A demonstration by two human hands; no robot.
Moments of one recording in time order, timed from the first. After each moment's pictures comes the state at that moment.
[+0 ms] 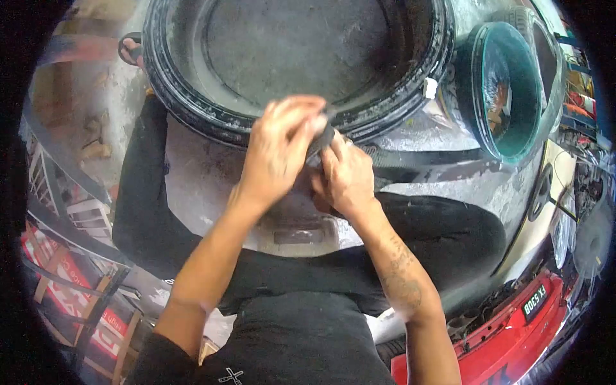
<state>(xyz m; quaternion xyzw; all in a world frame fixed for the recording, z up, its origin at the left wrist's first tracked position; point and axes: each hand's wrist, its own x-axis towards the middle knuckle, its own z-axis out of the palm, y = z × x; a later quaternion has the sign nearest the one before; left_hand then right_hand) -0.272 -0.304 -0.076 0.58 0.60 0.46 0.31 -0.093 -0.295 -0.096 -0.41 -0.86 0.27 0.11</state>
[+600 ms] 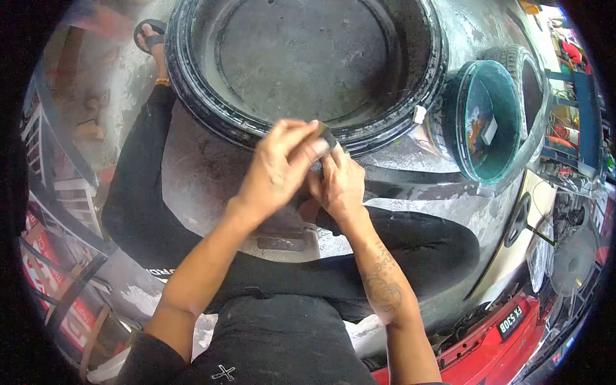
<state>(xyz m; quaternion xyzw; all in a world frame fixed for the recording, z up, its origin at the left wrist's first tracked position) -0.267 -0.332 -0.070 0.50 0.63 0.48 0.34 -0.089 -0.296 -0.106 -0.40 -0.87 0.23 0.15</state>
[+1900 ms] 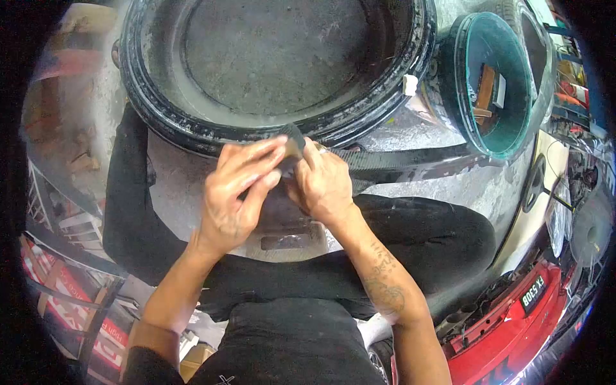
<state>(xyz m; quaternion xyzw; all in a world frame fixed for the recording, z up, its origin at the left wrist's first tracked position) -0.286 -0.344 -0.051 0.61 0.56 0.42 0.36 -0.089 -0.298 -0.111 -0.37 -0.89 0.21 0.18</state>
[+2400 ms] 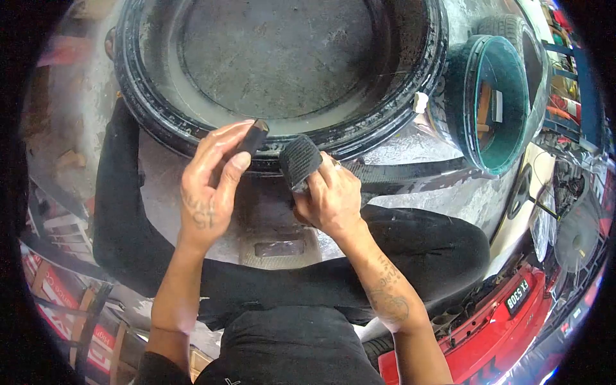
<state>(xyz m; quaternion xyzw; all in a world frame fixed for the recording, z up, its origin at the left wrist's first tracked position) -0.326 -0.339 -0.068 0.52 0.63 0.44 0.38 -0.095 -0.295 -0.109 -0.39 -0.87 0.21 0.20</state>
